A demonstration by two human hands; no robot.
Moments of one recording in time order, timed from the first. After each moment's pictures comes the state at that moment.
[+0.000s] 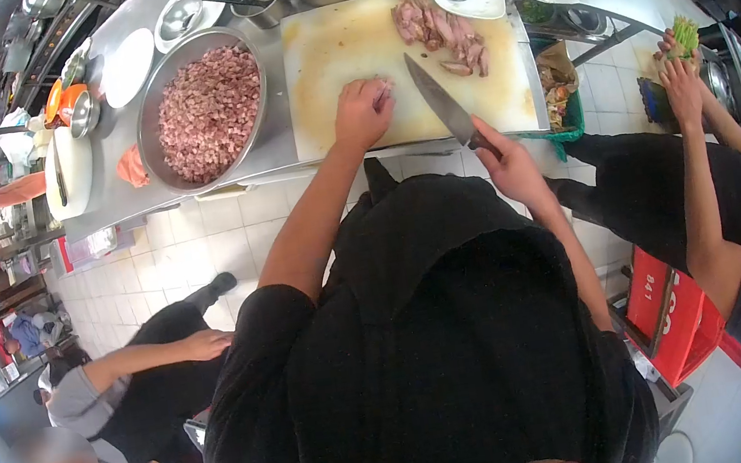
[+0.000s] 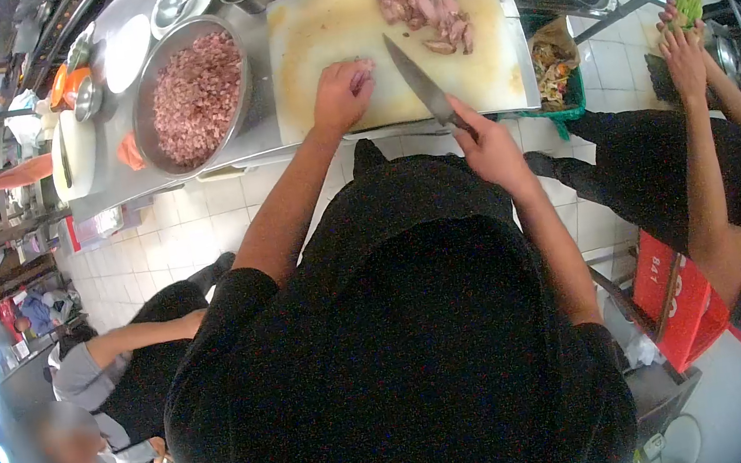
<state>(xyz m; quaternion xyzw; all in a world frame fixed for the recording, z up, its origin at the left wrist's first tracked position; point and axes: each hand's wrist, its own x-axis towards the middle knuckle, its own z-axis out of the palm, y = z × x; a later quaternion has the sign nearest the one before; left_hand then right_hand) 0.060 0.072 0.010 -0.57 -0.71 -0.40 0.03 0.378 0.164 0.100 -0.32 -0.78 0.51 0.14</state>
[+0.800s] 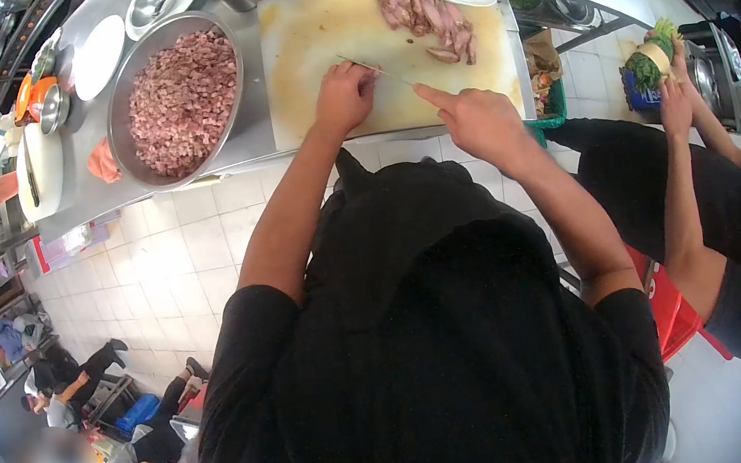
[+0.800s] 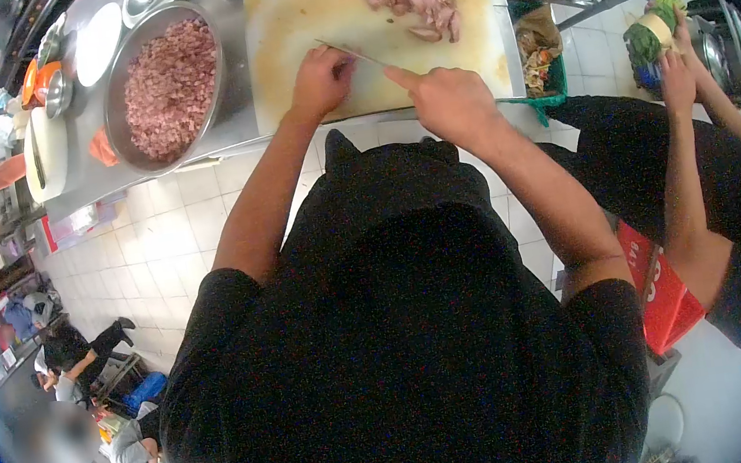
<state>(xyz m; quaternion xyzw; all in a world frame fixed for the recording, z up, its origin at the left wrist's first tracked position) 0.055 0.080 0.024 -0.58 -0.73 -0.37 -0.03 0.293 0.181 0.200 -0.21 -0.97 0.13 -0.08</state>
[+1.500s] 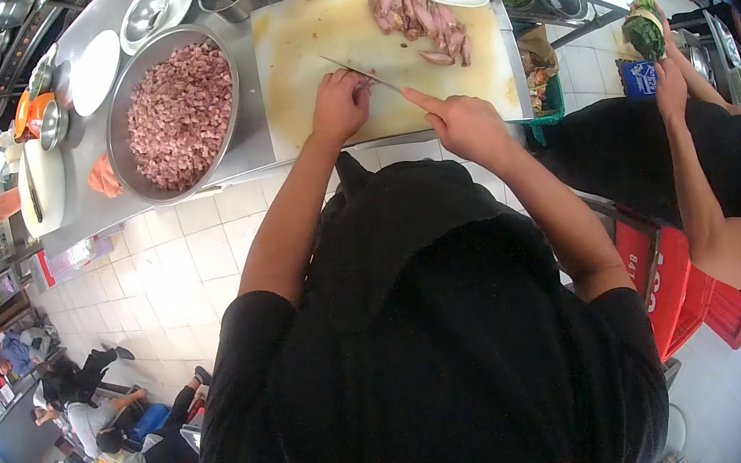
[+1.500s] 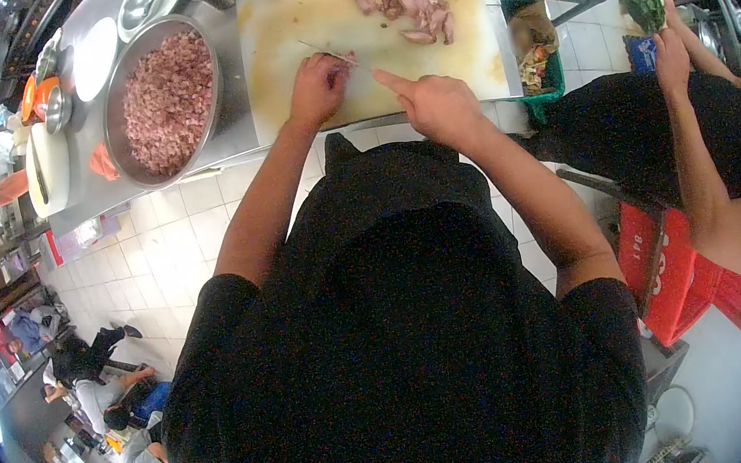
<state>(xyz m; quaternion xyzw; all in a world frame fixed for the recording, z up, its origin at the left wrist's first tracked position) 0.056 0.079 0.028 -0.57 -0.73 -0.38 -0.06 0.293 0.184 0.149 -0.24 -0.95 0.20 -0.03</state>
